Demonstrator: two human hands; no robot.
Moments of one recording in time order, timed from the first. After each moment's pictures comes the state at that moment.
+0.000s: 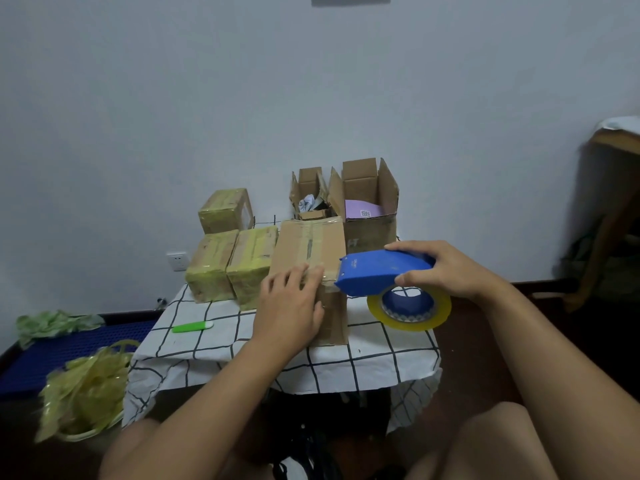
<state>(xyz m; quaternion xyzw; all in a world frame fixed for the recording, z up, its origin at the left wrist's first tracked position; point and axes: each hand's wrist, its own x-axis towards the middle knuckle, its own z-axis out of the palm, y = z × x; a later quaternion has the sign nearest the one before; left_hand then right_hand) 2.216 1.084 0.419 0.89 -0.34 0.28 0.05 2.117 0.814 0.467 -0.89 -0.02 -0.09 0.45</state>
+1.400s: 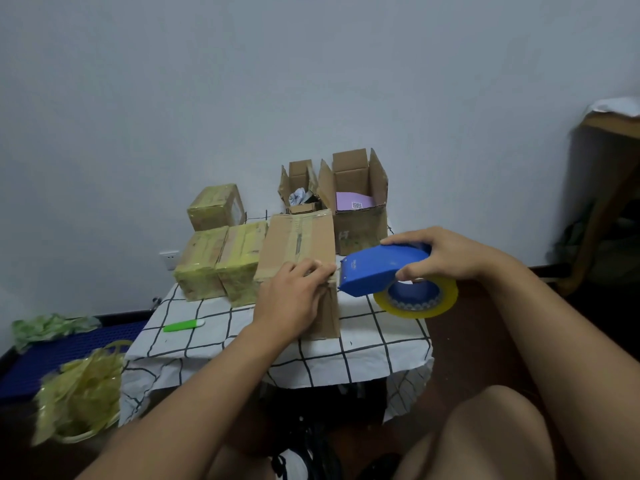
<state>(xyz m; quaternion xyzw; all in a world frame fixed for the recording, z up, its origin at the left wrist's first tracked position) 2.218 1.065 0.428 0.88 -0.40 0.22 0.09 2.114 0.792 0.478 -0.92 -0.02 -0.02 0.39</state>
